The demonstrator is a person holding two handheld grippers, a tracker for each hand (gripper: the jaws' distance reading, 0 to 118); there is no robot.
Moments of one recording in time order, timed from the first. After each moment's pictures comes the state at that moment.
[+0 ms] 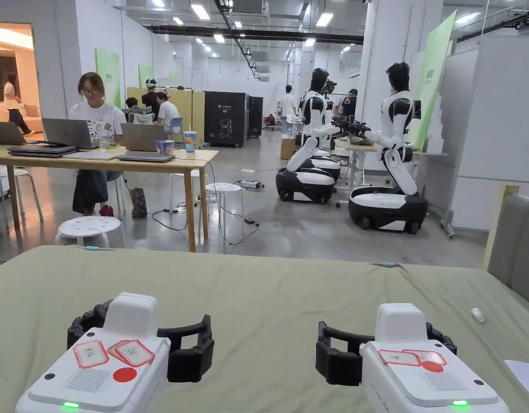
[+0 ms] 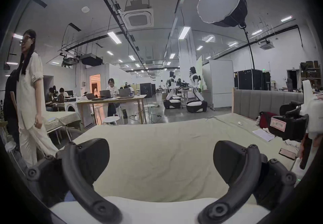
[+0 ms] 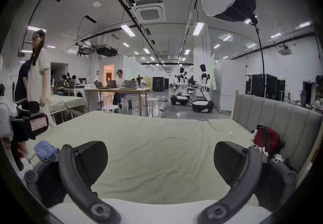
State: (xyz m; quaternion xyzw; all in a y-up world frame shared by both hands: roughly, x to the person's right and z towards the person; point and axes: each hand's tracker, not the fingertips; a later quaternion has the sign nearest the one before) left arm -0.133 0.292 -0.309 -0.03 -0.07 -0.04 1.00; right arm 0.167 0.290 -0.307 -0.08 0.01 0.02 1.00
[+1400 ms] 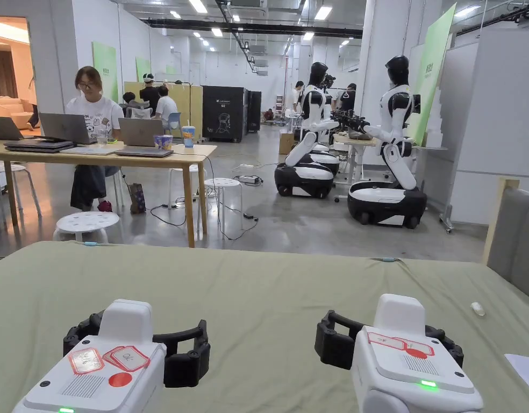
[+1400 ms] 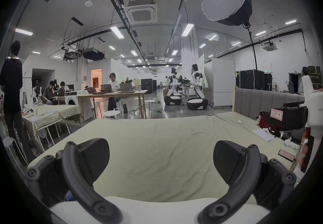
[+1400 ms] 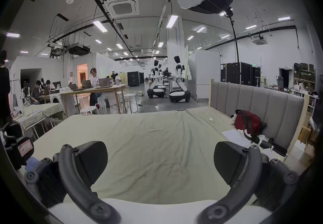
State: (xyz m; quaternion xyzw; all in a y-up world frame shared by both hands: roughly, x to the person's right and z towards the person) left arm -0.133 0.281 -0.313 -0.05 -0.07 -0.02 1.00; right arm 0.144 0.303 -0.297 -0.11 -0.11 -0.03 0.99
